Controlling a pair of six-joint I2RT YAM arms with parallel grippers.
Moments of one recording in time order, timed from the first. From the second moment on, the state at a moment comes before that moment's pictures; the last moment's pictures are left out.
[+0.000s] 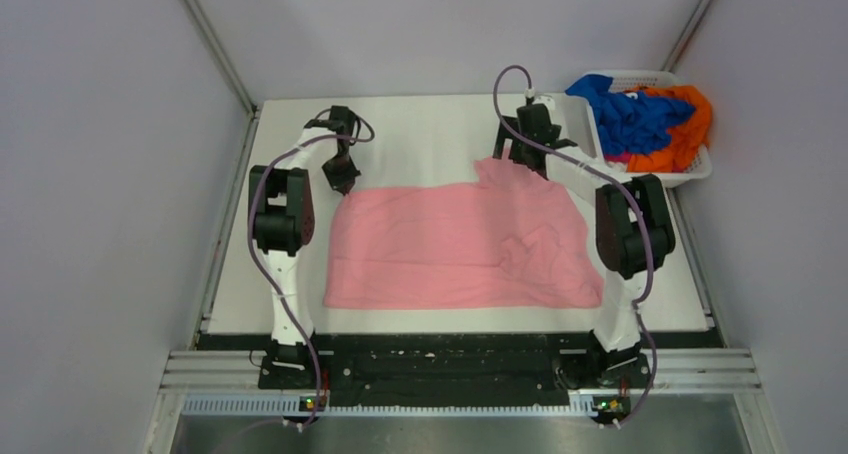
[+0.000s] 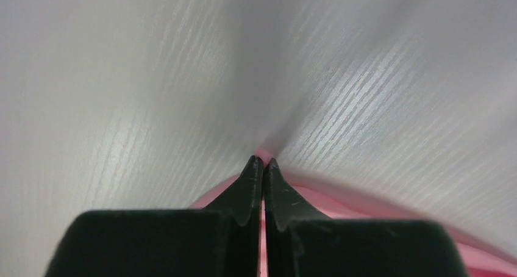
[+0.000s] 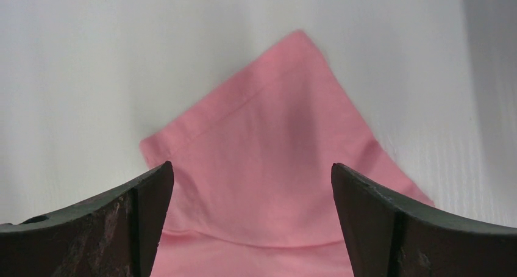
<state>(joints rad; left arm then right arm) -0.12 2.20 1.77 -0.87 -0.23 -0.61 0.31 1.91 1.35 -0.15 0.24 0.38</state>
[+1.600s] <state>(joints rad) -0.17 1.87 1.50 -0.81 -0.12 -0.57 0.36 1.70 1.19 -0.03 0.41 0.37</state>
